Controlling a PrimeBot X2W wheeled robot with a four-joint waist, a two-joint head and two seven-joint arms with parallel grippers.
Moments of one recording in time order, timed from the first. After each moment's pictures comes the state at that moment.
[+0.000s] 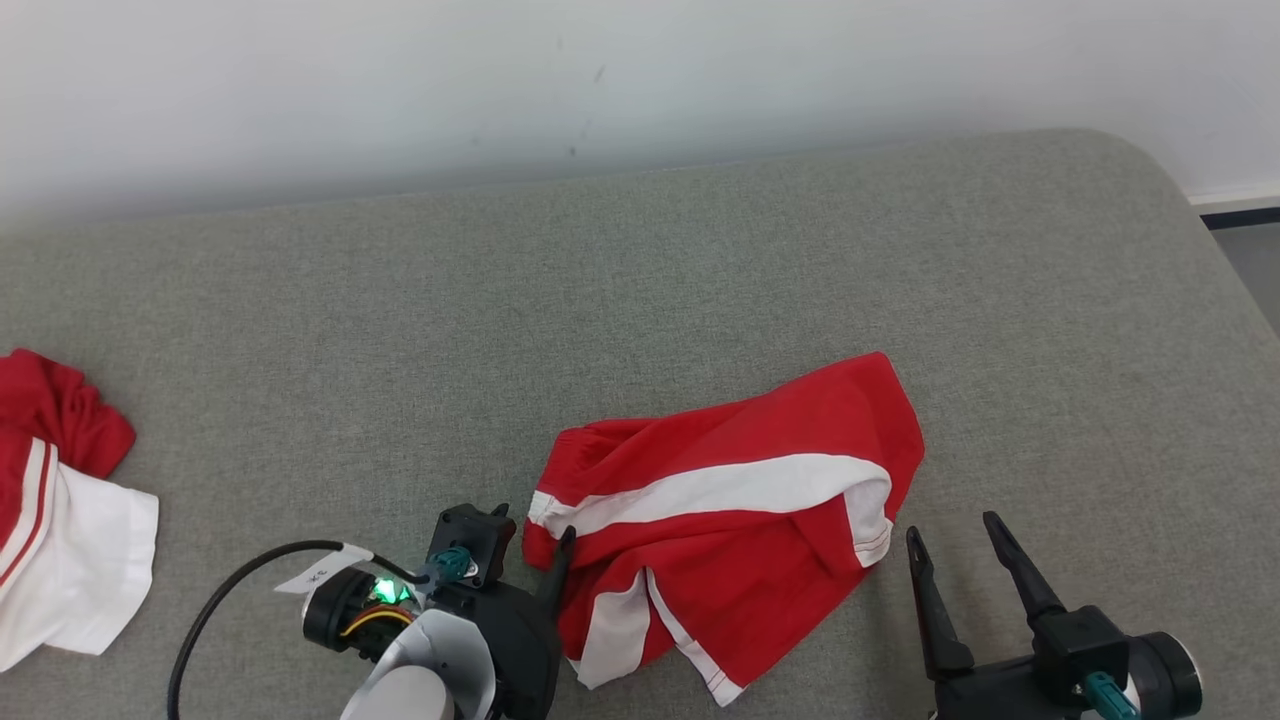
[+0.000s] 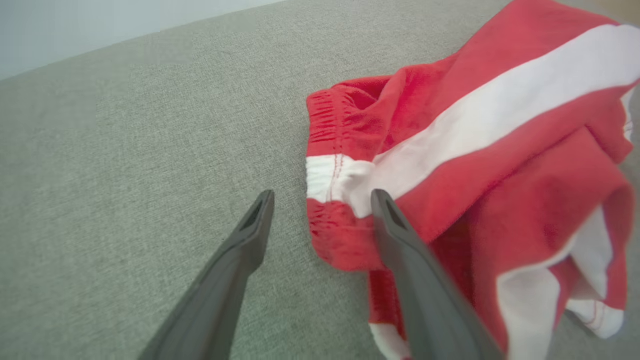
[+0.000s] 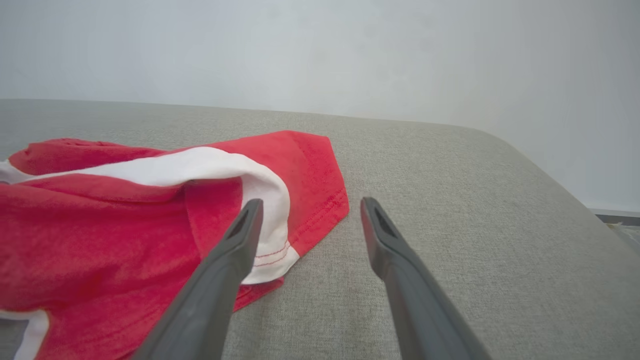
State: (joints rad) left arm -0.40 0.15 -0.50 0.50 -0.30 -0.03 0.09; right arm -0.06 -0.05 0.02 0.27 -0.05 0.13 -0.26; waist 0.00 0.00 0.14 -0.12
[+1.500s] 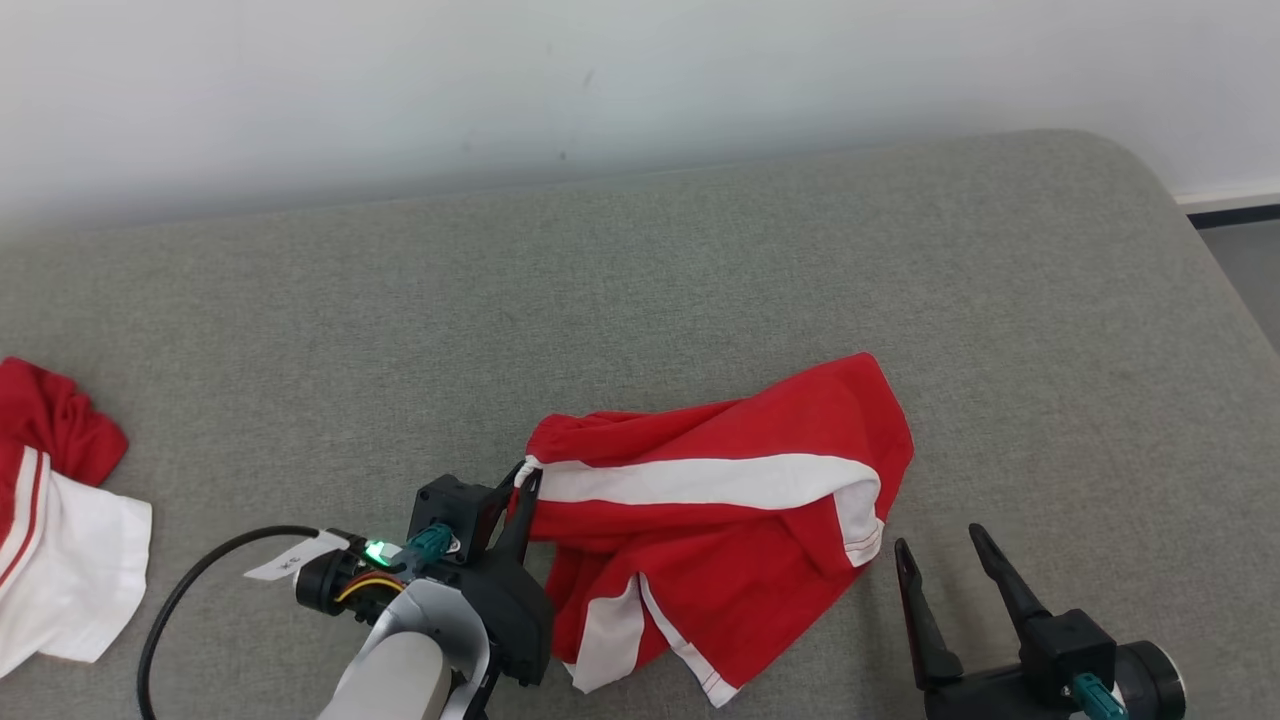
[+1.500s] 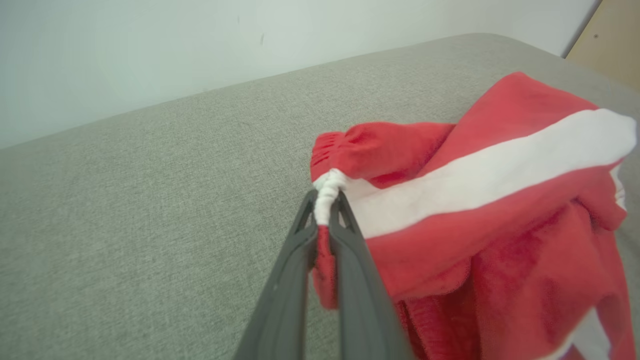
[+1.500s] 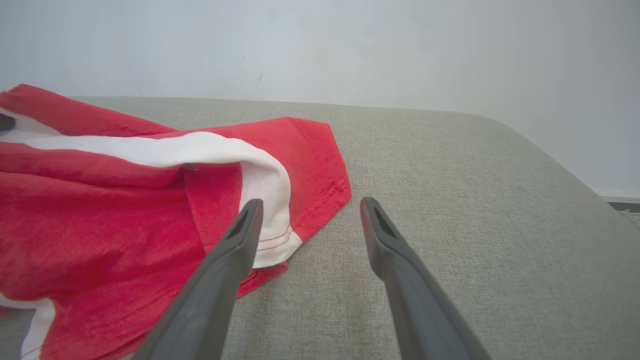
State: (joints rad) left arm -0.47 0.14 -0.51 0.57 -0.32 -0.02 -0.06; right arm -0.07 -0.05 0.05 0.30 -0.02 0.13 -0.26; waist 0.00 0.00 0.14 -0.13
